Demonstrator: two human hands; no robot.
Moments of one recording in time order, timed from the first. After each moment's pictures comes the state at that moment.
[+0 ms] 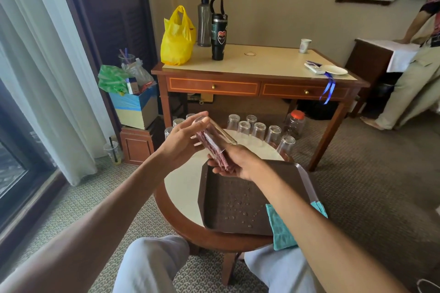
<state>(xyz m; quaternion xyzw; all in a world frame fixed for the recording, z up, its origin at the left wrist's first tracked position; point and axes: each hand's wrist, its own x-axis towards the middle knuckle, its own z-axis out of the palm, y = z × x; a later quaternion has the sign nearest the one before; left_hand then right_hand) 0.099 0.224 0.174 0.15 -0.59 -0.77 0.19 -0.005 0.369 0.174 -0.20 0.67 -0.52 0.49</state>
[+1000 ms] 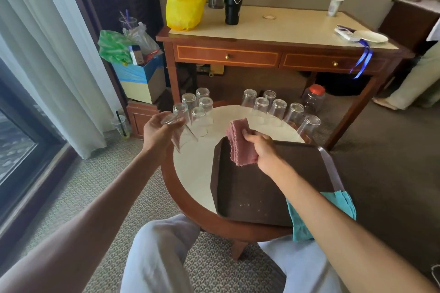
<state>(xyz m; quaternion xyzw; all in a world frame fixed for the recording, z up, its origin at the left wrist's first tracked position) 0.117 0.154 0.101 0.41 -0.57 -0.61 0.36 -0.065 0.338 0.074 -0.10 0.66 -0.66 0.35</state>
